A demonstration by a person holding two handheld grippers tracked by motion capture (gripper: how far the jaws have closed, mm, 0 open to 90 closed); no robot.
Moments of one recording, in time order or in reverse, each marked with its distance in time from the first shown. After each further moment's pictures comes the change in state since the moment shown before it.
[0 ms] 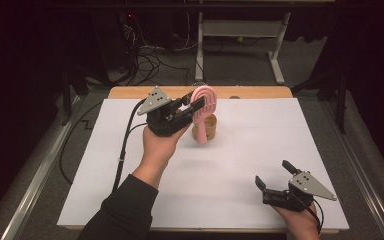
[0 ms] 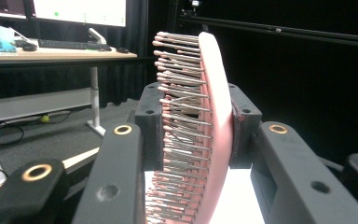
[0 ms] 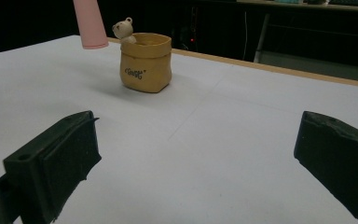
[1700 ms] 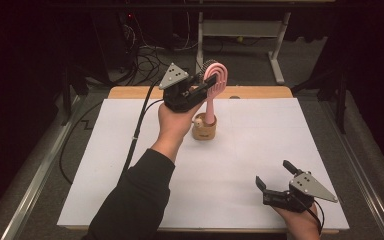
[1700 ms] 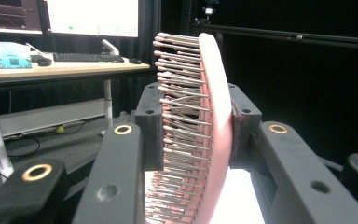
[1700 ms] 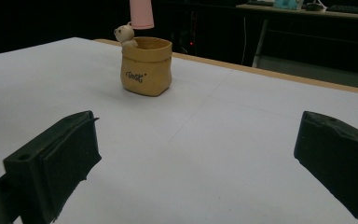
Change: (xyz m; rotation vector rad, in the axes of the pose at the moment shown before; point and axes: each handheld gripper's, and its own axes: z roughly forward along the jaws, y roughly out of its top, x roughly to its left) left arm 0.014 0.026 0.055 -0.019 0.054 0.033; right arm 0.002 0.002 -0.003 -0.014 -0.006 -0.014
